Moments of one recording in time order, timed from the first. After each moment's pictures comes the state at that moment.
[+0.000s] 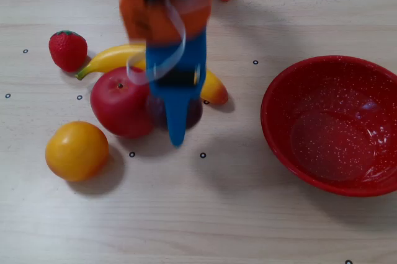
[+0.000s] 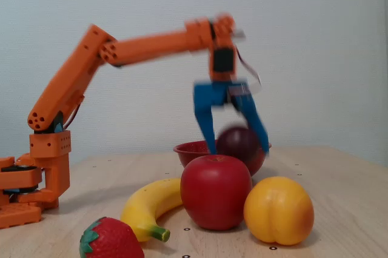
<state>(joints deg) -1.9 52.8 37.5 101.7 11.7</state>
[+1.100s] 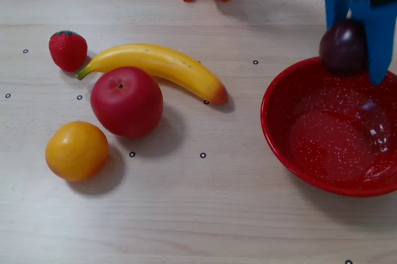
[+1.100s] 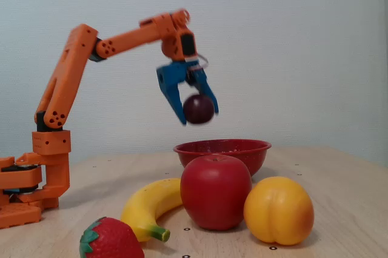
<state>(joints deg) 35.5 56.8 37.5 101.9 -2.2</state>
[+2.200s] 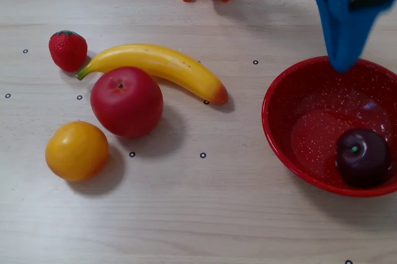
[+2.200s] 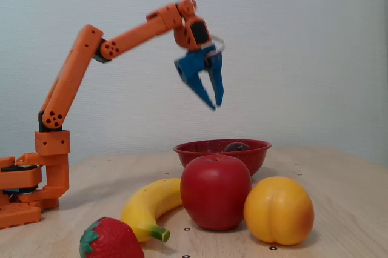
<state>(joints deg) 27.2 60.2 29.0 94.5 -2.6</state>
